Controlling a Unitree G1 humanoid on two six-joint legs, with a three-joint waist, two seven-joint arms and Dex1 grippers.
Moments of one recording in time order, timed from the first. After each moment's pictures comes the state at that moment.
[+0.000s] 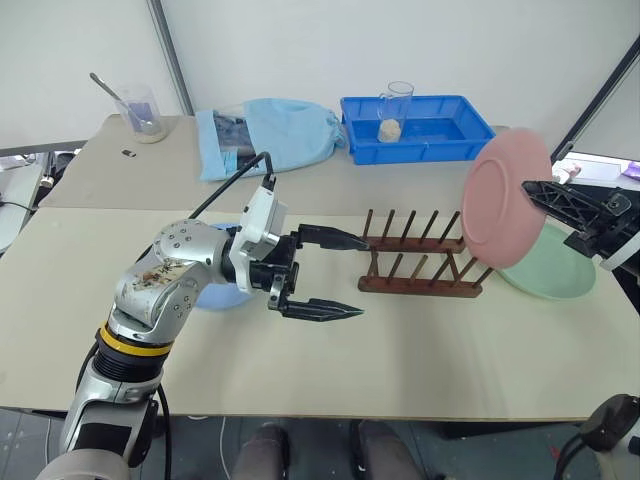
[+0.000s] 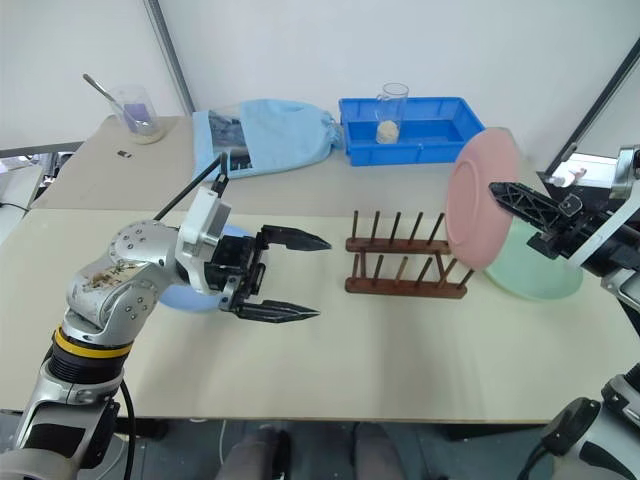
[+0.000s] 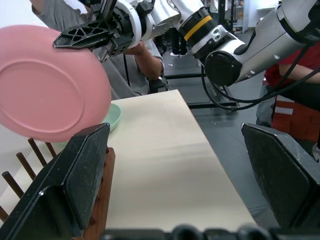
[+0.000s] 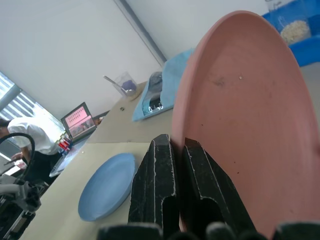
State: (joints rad) left arm -0.63 0.57 -0.12 -0.30 -0.67 0.48 -1.24; right arm -0.57 -0.74 -0.80 -0.06 1.12 1.42 0.47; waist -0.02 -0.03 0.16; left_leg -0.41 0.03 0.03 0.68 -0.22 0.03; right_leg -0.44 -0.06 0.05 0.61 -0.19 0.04
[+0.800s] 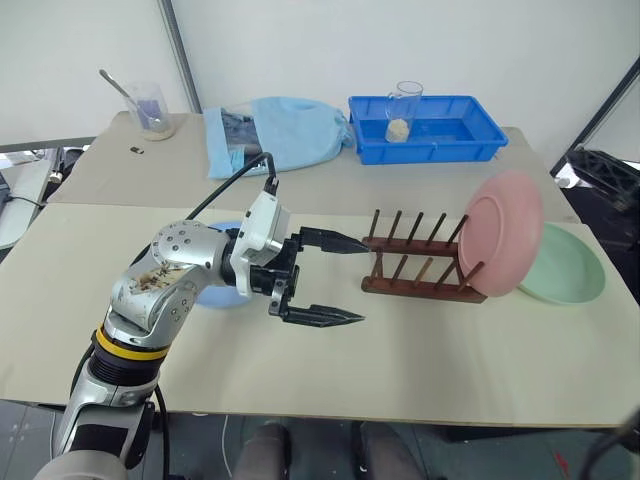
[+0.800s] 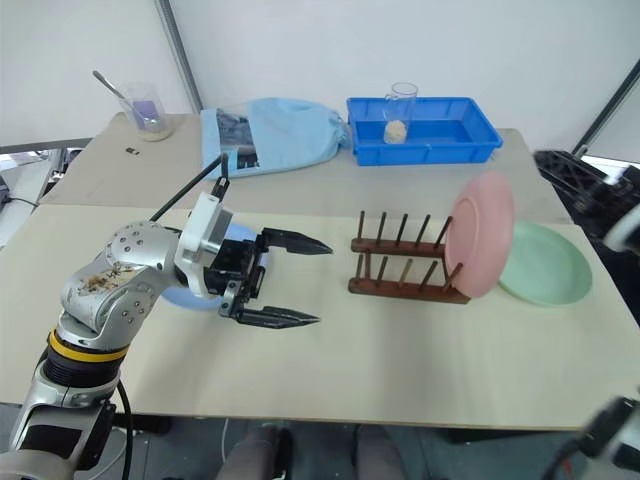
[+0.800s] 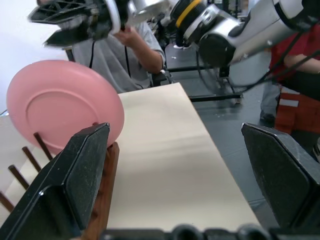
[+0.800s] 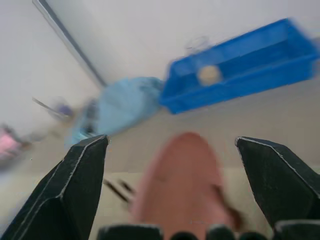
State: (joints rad) left arm -0.60 0.59 -0.13 -0.34 -0.64 0.47 -1.22; right arm -0.41 -1.03 -0.70 0.02 0.92 1.11 0.55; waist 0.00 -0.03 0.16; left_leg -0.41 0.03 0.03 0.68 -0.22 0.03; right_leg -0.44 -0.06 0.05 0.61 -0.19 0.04
